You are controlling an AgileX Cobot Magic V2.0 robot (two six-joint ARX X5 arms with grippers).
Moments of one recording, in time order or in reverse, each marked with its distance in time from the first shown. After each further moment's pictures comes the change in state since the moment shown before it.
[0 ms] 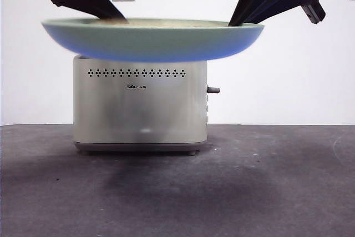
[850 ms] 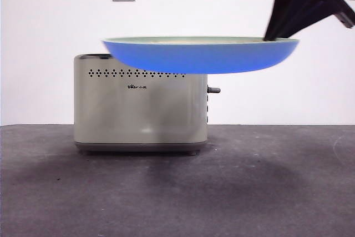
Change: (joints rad) left arm -0.002 -0.142 0.372 -0.214 0.045 0.047; right arm -0.139 0.001 0.000 -0.060 0.068 -0.004
